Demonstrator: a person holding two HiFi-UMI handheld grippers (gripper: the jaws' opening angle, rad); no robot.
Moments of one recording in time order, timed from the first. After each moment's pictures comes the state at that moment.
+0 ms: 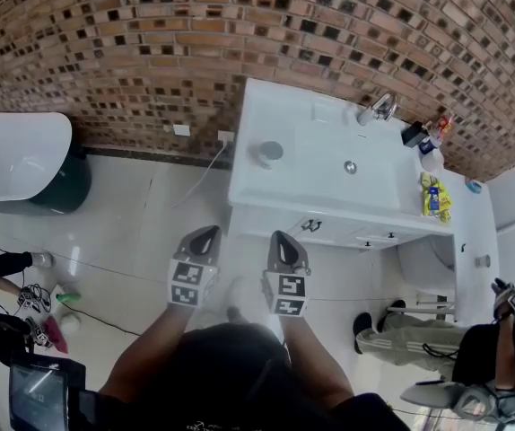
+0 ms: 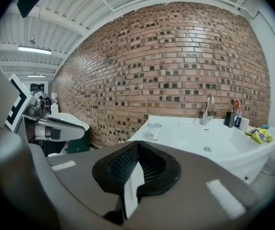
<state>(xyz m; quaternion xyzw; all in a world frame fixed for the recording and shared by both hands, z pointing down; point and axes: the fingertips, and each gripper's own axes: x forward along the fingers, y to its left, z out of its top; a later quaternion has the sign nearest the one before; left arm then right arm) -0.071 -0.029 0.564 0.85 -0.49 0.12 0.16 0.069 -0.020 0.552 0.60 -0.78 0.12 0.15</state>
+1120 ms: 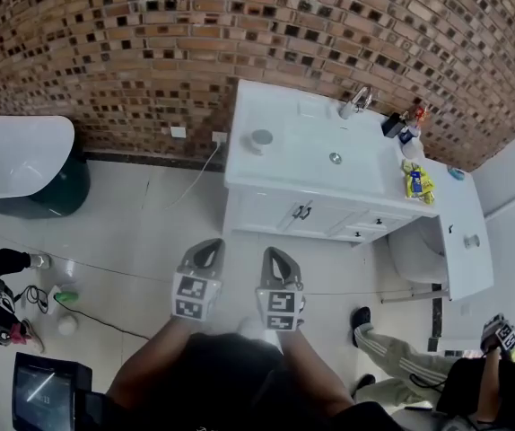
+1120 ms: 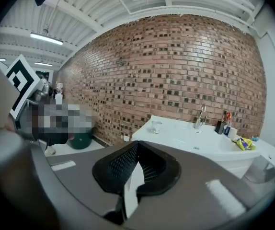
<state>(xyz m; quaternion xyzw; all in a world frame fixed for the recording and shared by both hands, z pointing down) -0.060 0.095 0.539 0.87 -0.47 0.10 0.13 0.054 0.115 0.538 0.60 -0.77 0.07 0.18</state>
